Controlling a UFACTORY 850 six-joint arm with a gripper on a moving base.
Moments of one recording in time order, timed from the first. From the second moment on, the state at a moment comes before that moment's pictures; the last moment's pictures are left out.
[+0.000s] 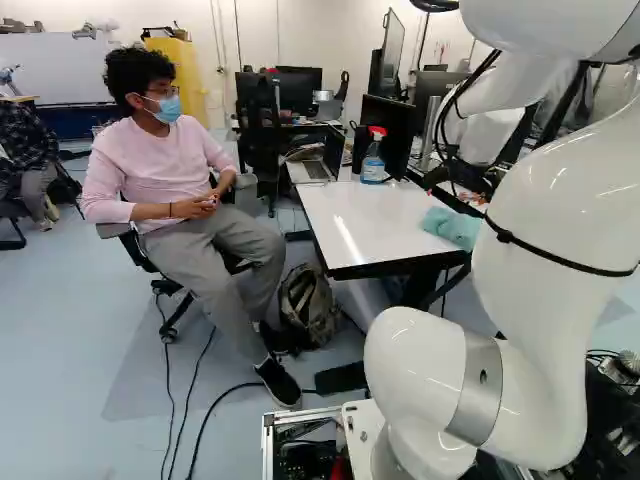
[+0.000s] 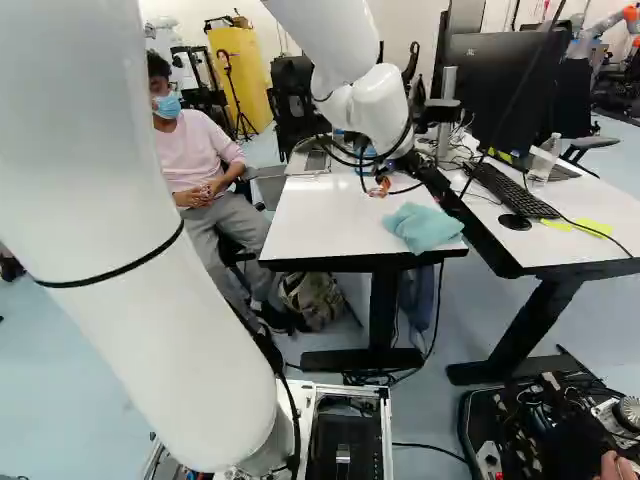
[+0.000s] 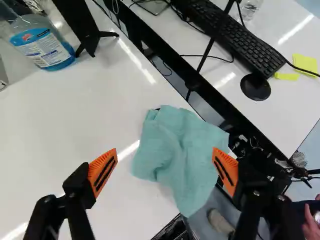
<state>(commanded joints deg) -32.8 -3.2 -51.0 -1.0 -9.7 0.0</state>
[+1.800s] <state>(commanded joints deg) -7.9 11.4 -16.1 -0.2 35.6 0.0</state>
